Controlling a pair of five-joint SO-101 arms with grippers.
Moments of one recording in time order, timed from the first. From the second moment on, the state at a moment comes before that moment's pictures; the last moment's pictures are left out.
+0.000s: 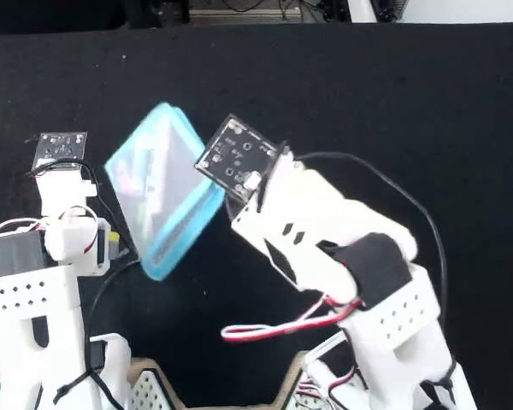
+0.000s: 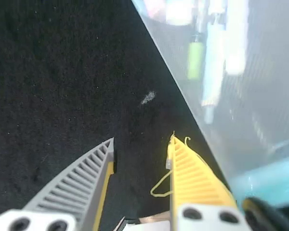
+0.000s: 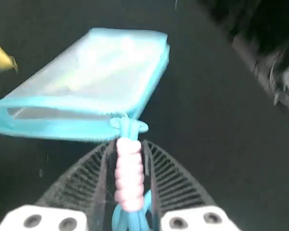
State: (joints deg) left arm -17.3 -51.7 38.1 88.8 -11.5; right arm -32.9 -44.6 14.6 77.5 24.5
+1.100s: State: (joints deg) left arm -14.8 -51.9 38.8 88.0 -12.0; right arm -37.9 -44.5 12.7 52.8 12.9
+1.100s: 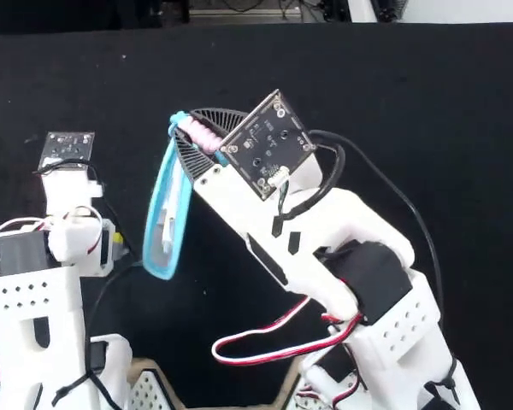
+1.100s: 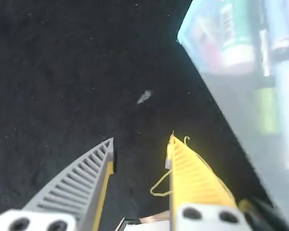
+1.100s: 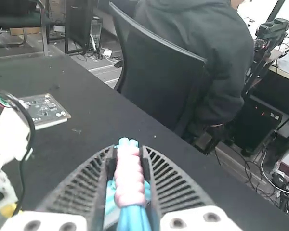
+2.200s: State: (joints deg) left arm -8.9 -51.9 34.9 95.7 -11.9; right arm -46.6 -44.5 15.8 60.0 12.8
